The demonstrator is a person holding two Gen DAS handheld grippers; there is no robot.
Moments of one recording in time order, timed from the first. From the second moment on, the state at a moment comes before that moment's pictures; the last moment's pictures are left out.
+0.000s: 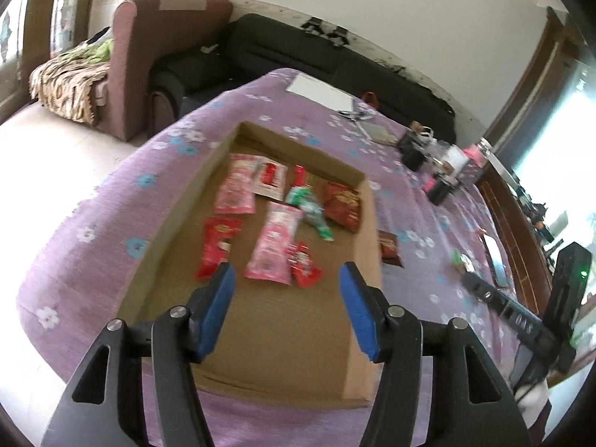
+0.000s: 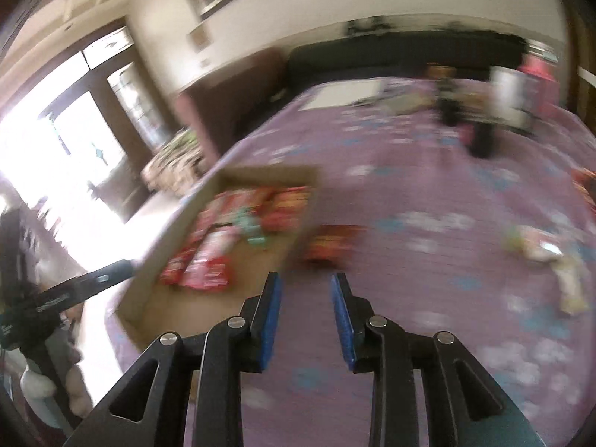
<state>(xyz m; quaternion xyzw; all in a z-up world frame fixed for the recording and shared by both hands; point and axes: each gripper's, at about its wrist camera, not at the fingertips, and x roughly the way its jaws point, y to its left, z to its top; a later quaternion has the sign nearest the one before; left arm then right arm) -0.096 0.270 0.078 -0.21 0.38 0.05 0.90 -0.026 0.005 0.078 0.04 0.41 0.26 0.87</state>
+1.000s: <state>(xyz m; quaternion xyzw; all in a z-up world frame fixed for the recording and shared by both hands) -0.085 0.150 0.062 -0.12 0.45 -0.07 0.88 0.099 -0.163 0.036 0.16 0.44 0.02 0.88</state>
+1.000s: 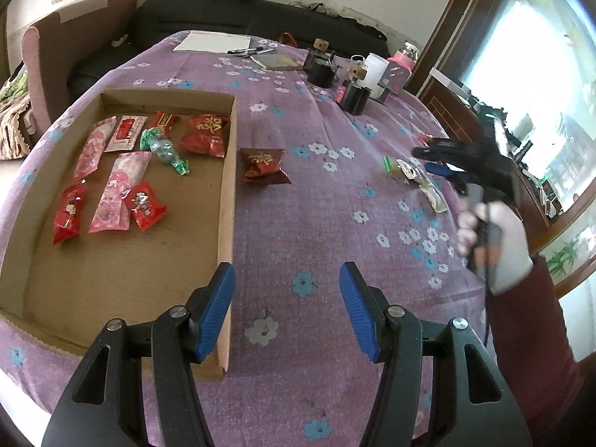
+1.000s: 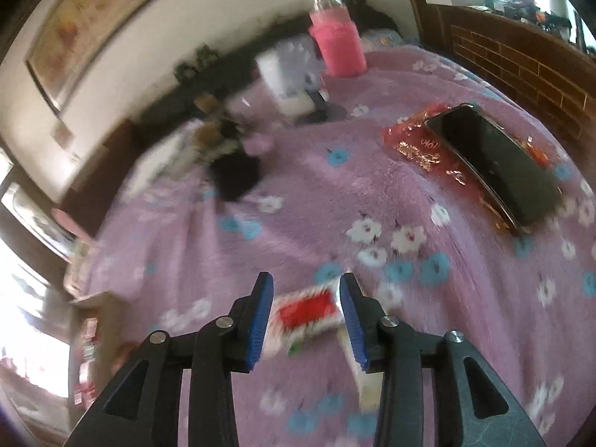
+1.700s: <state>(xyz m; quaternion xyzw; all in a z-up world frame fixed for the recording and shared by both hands) -0.072 0.146 0.045 -0.16 0.46 -0.11 0.87 -0.012 -0.138 0.039 0.14 0.46 0.17 0.86</state>
